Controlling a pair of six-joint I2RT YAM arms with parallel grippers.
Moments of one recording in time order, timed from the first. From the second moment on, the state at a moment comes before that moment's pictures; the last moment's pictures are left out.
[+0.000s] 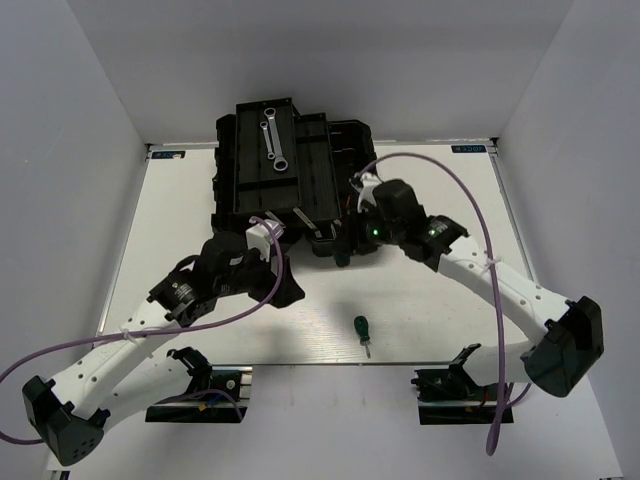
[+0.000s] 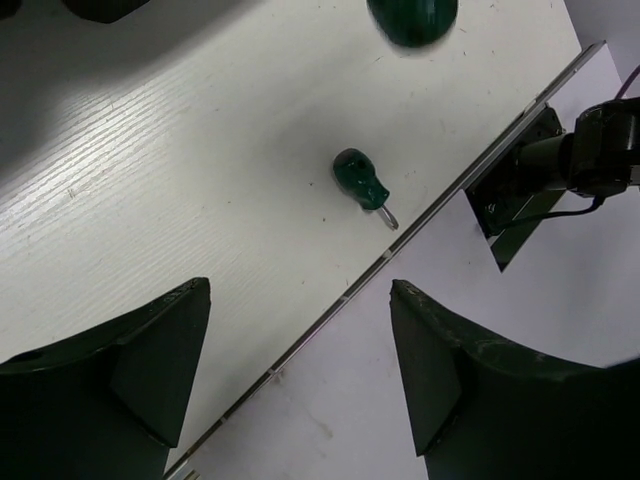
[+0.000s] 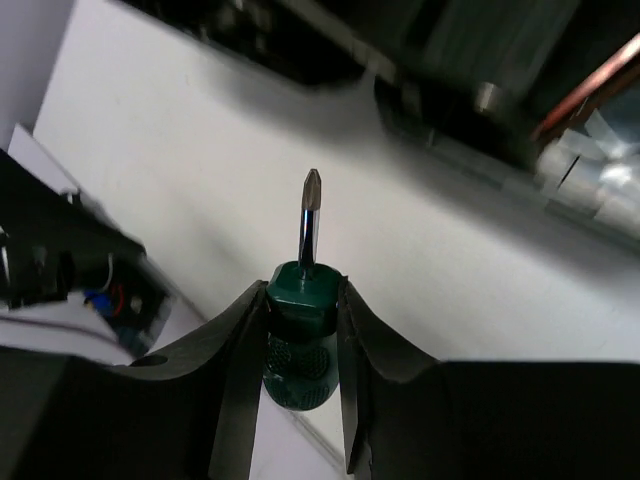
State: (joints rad) left arm -0.71 0.85 0.81 -0.55 0.28 -0.41; right arm 0.75 1.30 1.10 -0.45 -0.24 0.45
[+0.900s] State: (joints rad) left arm -0.74 1.09 0.91 -0.51 0.26 -0.41; right arm 0.54 2.10 2.02 -0.59 -0.25 0.19
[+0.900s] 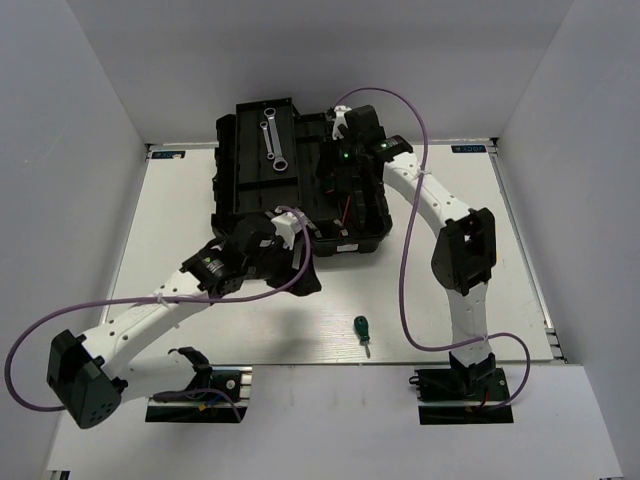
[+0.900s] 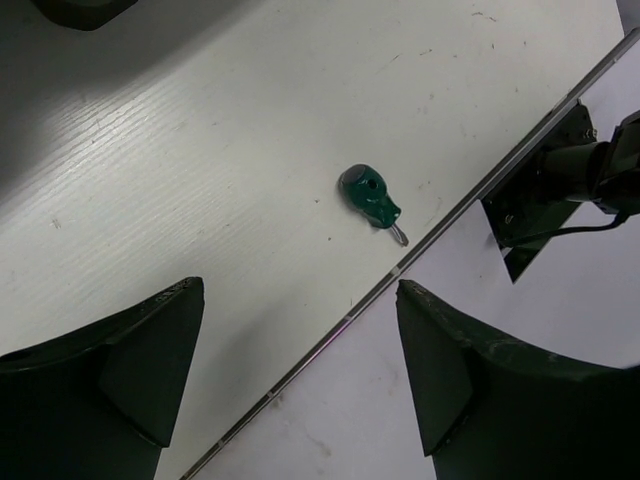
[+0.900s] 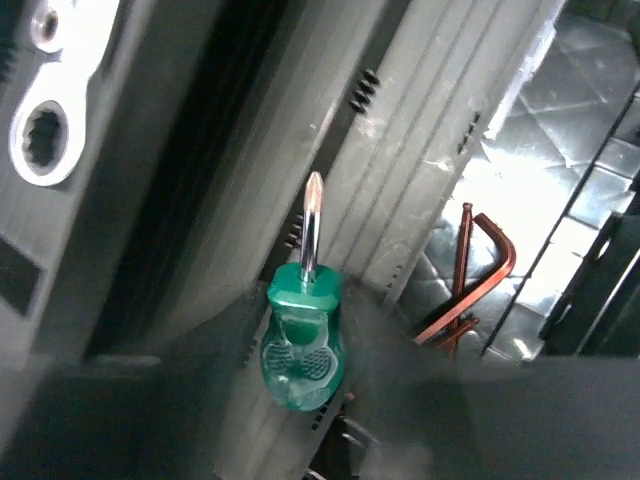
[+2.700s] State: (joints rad) left arm -1.21 2.03 1.53 -0.89 -0.11 -1.30; right arm 0.01 1.46 1.24 -0.66 -0.35 0.25
